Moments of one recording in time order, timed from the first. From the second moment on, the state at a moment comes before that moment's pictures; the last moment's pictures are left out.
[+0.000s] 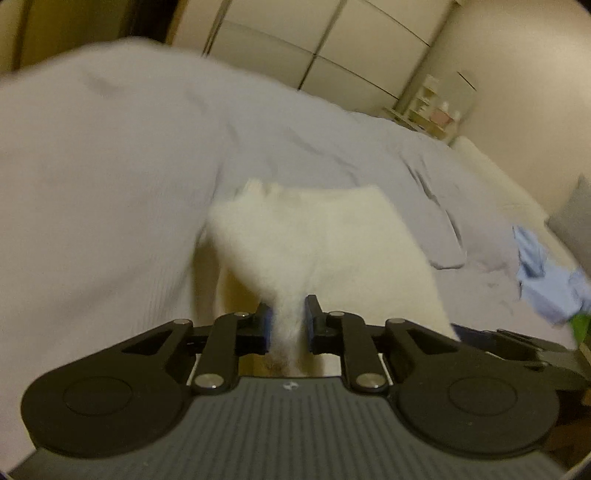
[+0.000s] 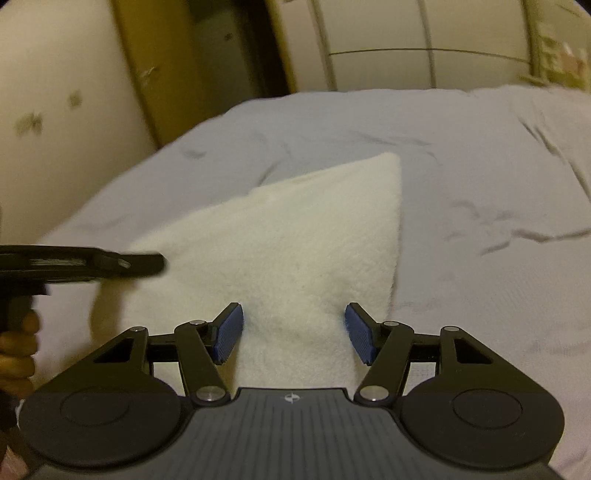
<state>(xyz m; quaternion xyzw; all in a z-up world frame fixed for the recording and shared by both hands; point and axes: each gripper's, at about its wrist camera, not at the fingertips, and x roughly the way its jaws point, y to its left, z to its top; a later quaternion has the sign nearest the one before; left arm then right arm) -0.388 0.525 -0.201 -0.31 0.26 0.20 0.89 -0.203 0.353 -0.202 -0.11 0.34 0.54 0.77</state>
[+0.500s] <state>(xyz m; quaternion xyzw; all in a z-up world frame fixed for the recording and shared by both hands) -0.382 0.534 -0.189 -0.29 0.27 0.20 0.90 -0.209 0.366 -0.195 -0.12 0.37 0.50 0.78</state>
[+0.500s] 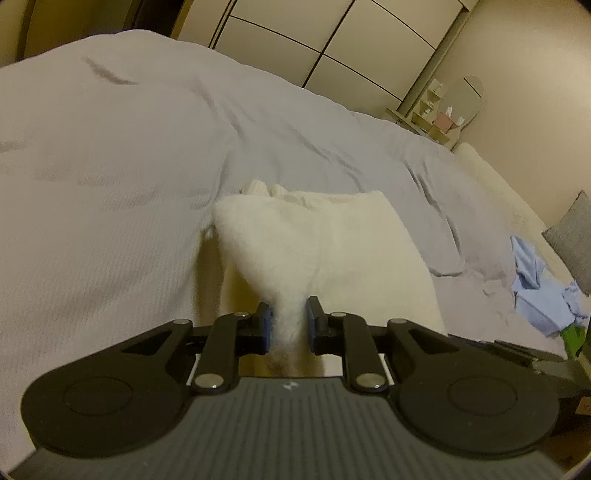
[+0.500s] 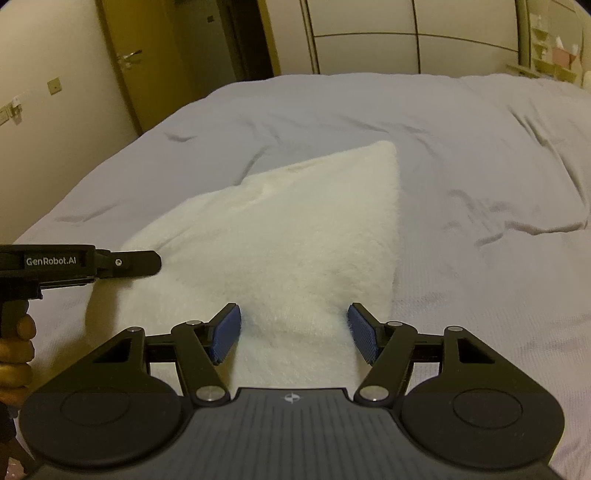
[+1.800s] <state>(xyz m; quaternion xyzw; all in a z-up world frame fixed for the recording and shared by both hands) -0.426 0.509 -0.170 -0.34 0.24 0.22 0.88 -0.175 0.308 -0.201 0.09 0.43 0.49 0.75</state>
